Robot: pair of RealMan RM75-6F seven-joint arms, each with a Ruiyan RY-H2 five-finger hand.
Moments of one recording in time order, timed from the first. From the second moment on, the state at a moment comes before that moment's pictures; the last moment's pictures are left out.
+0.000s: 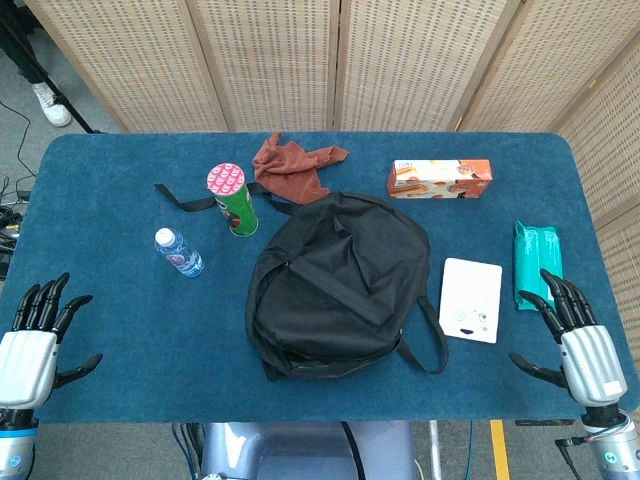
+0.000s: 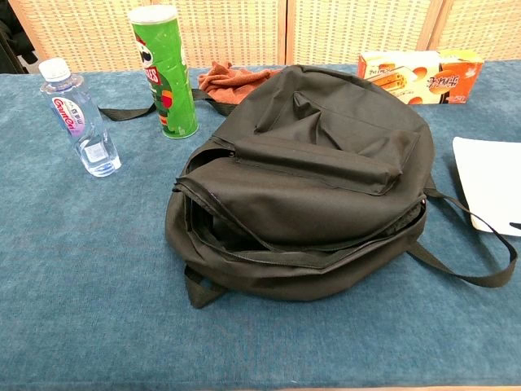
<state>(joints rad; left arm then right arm) -0.05 -1.18 -0.03 -1.79 1.61 1.60 0.21 0.11 -1.14 0.05 -1.57 -1.71 1.63 0.20</state>
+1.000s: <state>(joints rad) -0.06 -1.15 -0.04 -1.81 1.52 1.53 0.19 0.55 -1.13 0.03 -1.94 -1.84 0.98 0.07</state>
